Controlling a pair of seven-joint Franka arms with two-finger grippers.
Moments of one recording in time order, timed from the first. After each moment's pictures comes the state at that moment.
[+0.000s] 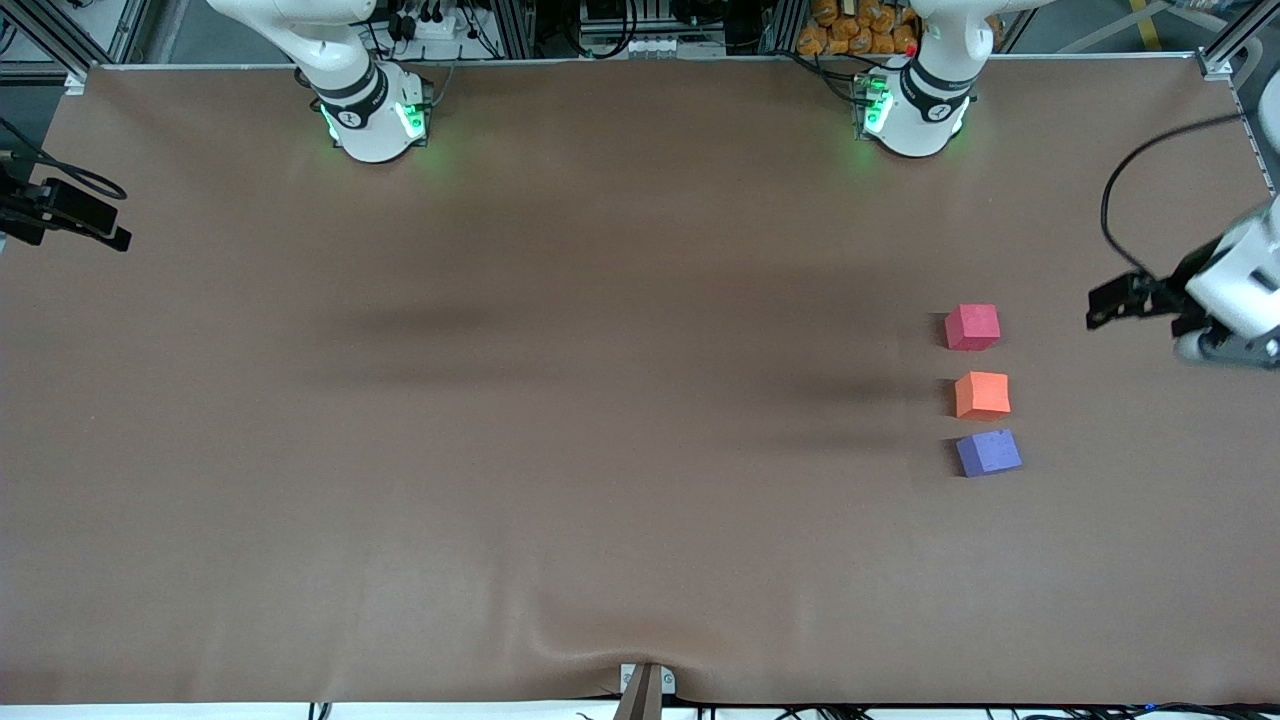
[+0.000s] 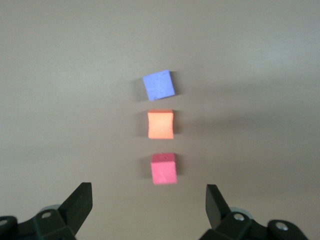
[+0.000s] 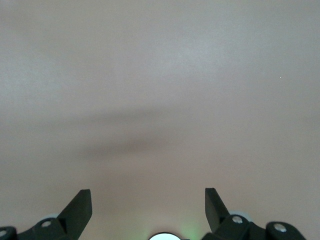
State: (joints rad) left arm 0.16 0.08 -0.18 -1.61 0.03 1.65 0.08; right arm -0.07 -0.02 -0.02 -1.54 0.02 1.43 0.01
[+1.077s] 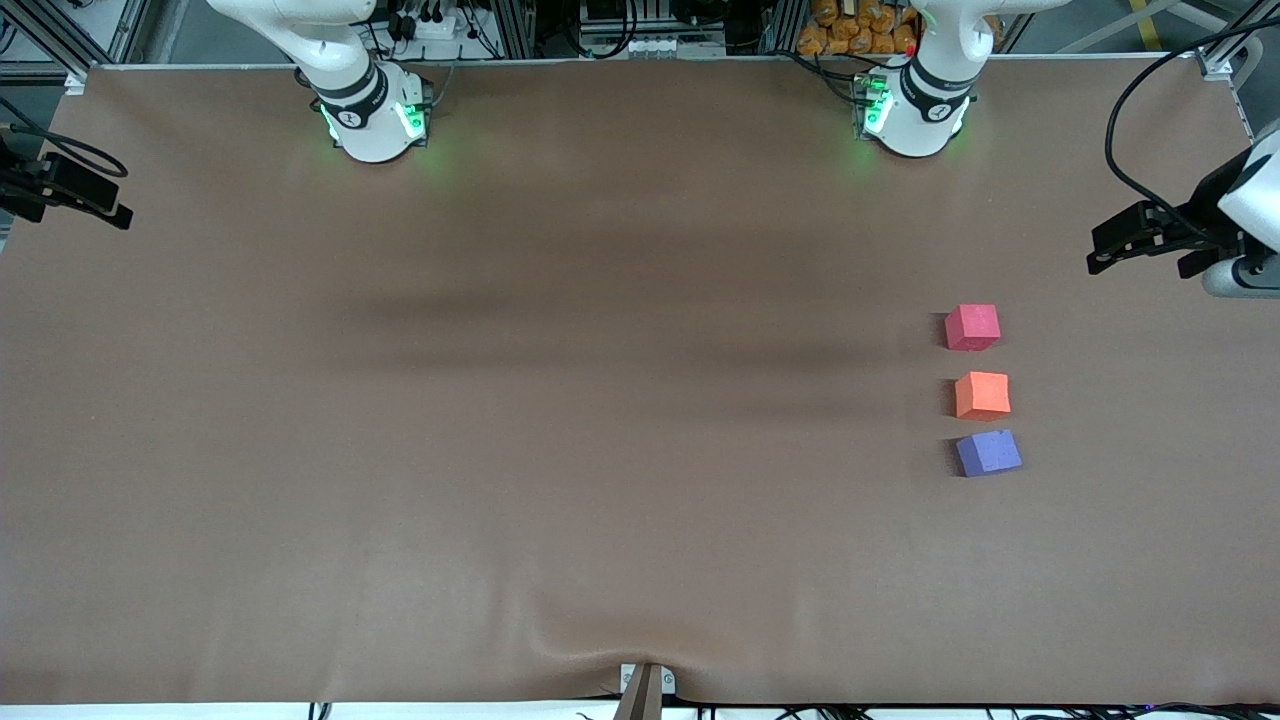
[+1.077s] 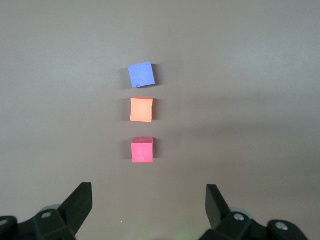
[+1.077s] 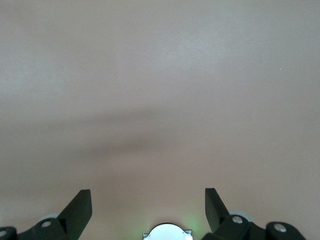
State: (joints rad) left arm 0.02 0.02 -0.06 -1.55 -0.02 1.53 0.01; right arm -0.07 -0.06 -0.01 -1.54 0.02 1.39 0.03
